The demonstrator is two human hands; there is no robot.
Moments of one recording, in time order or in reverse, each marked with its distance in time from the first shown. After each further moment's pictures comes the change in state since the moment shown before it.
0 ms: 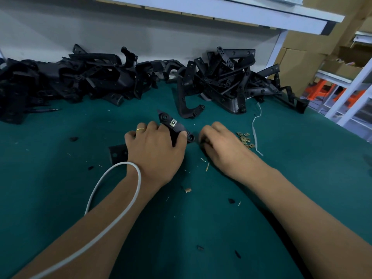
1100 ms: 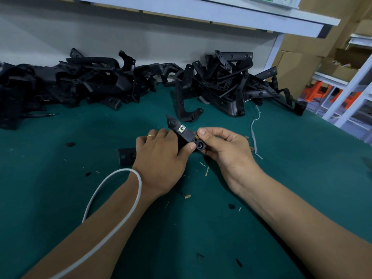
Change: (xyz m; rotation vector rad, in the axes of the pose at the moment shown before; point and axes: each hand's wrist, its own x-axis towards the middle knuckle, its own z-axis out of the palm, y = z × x) left_hand 0.002 0.000 0.005 -0.023 -0.160 0.149; right_hand -0.004 -0.029 0.004 1.448 0.326 0.608
